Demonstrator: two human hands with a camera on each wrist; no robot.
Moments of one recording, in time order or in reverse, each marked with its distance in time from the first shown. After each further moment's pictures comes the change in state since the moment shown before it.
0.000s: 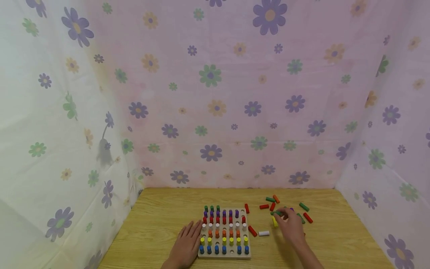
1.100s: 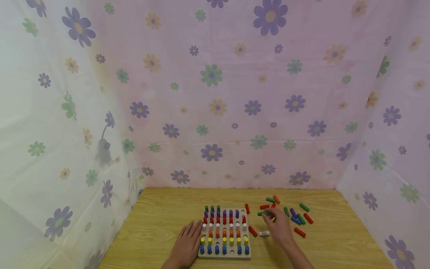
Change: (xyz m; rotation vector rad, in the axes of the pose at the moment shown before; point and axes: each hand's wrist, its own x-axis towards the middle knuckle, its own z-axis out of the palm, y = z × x) left_hand -0.001 0.002 -0.001 -0.024 0.010 0.001; right_hand 0.000 -0.024 0.028 0.071 -0.043 -0.038
